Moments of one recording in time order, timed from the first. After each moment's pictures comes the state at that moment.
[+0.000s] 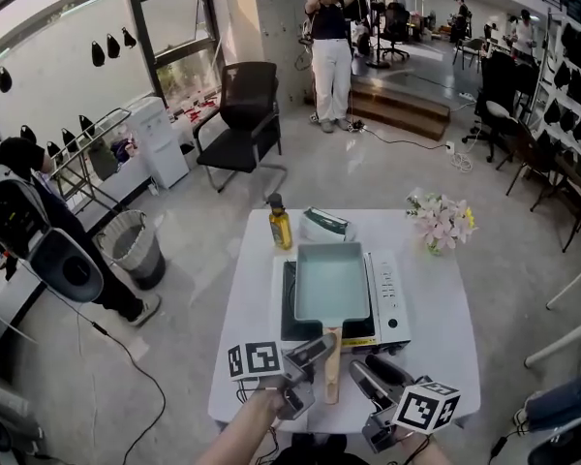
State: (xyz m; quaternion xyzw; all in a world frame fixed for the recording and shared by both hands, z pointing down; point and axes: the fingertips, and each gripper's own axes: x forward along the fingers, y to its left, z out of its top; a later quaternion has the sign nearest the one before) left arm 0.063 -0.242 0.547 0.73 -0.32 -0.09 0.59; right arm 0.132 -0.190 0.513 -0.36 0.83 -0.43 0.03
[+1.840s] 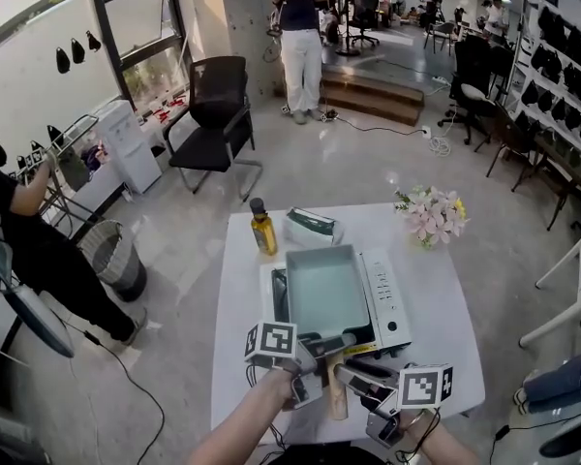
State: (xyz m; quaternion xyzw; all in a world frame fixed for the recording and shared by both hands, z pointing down) left arm 0.111 -0.266 0.560 0.70 -0.16 -0.03 0.70; right arm 0.088 -0.214 0.530 -0.27 0.81 -0.53 0.01
